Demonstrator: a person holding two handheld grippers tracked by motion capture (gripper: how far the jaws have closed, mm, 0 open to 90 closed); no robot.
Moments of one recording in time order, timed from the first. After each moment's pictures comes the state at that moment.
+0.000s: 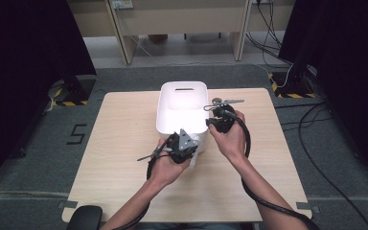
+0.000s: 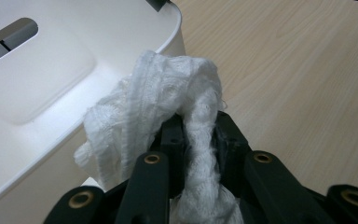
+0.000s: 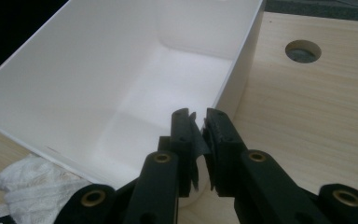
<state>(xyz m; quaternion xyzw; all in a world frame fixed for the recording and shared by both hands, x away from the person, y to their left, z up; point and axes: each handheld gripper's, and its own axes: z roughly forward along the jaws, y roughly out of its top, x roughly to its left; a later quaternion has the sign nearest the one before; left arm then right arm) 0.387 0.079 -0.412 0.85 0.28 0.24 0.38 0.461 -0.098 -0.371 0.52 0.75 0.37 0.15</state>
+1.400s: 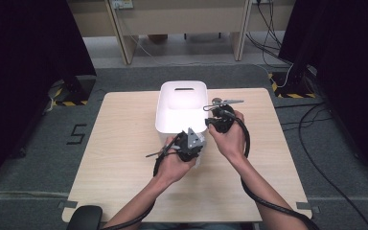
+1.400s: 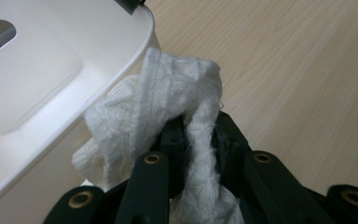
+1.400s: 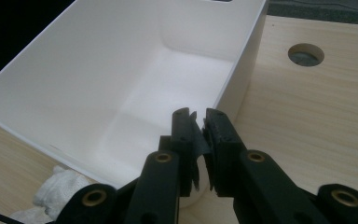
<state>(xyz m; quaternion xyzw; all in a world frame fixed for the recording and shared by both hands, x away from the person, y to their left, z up) 0.398 0.061 -0.417 0.86 0.27 0.23 0.36 0.461 -0.096 -0.372 0.52 0.75 0.38 0.15</state>
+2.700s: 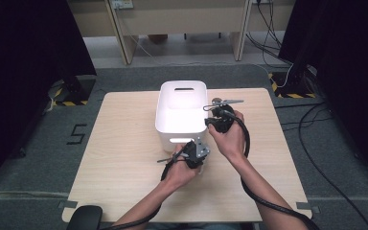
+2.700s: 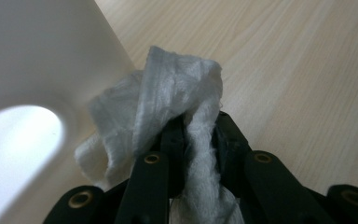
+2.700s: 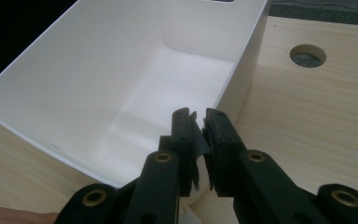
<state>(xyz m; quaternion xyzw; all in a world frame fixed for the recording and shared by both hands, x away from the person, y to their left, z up) 0.408 0.041 -0.479 0.88 0.25 0.23 0.33 0.462 -0.096 -0.372 0.52 0.75 0.38 0.15</state>
